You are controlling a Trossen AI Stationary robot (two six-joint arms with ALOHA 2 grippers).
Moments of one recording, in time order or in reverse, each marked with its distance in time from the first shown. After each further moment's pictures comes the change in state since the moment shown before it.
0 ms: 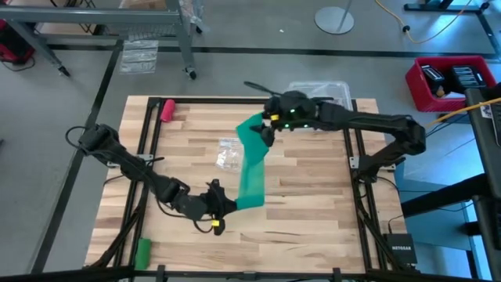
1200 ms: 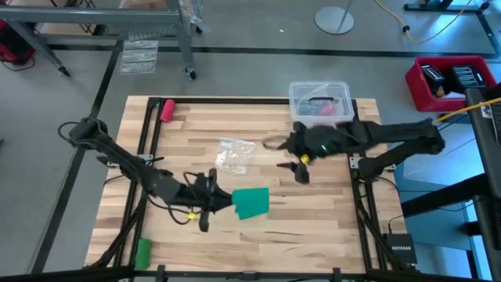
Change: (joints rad) left arm -0.002 -0.180 0.001 0.324 0.039 0.343; right arm 0.394 -0.226 0.028 -0.385 0.174 -0.180
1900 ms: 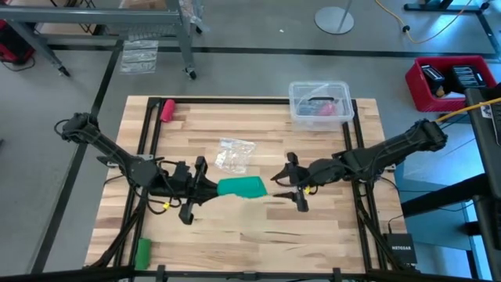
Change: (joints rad) left arm -0.004 -0.150 0.018 -0.001 0.023 0.140; right arm 0.198 -0.044 -0.436 0.577 0.006 0.063
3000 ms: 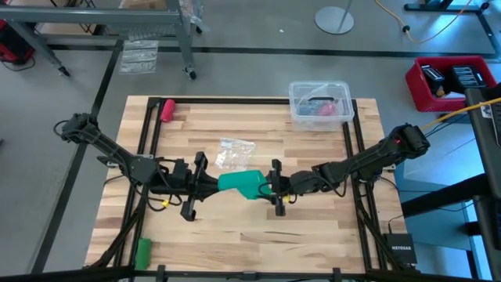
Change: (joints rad) left arm 0.025 0.001 0.000 0.045 0.000 0.078; right arm -0.017 0.269 -0.071 0.425 0.124 -0.105
